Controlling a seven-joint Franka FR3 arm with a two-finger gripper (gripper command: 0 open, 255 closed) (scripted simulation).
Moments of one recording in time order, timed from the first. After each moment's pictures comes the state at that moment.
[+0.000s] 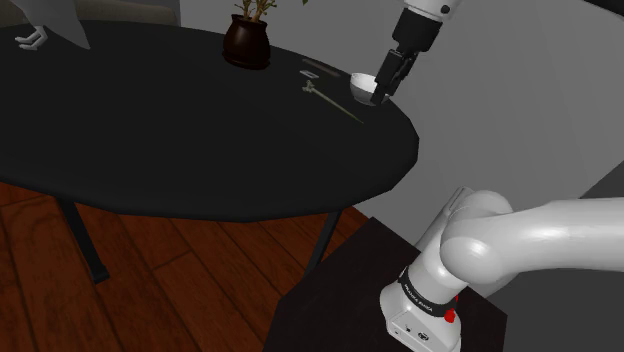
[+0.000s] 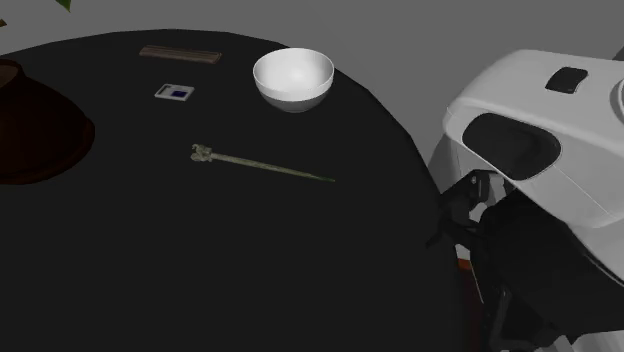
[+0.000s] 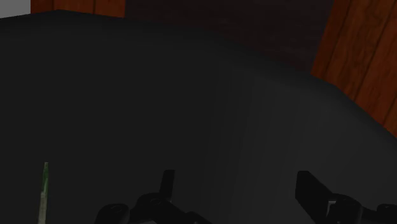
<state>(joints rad) 0.02 -0.83 0.01 -2.27 -0.04 1.53 -0.14</state>
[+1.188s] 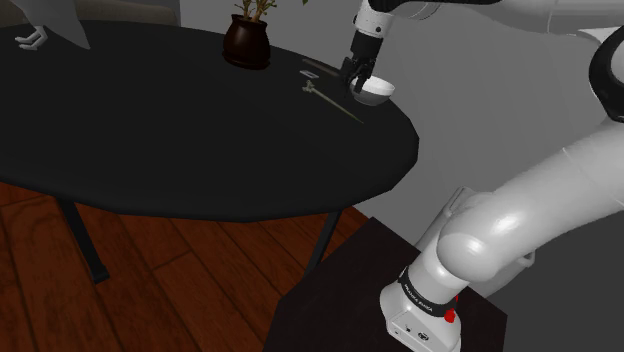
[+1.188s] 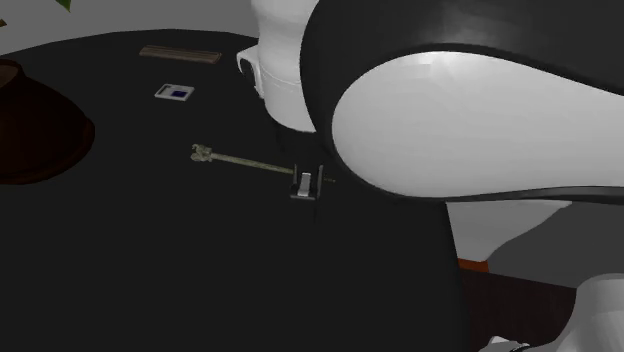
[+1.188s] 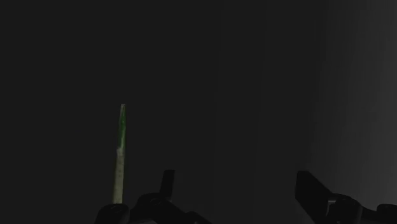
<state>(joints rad) -0.05 -0.30 -0.19 -2.01 -0.07 1.74 -0.29</state>
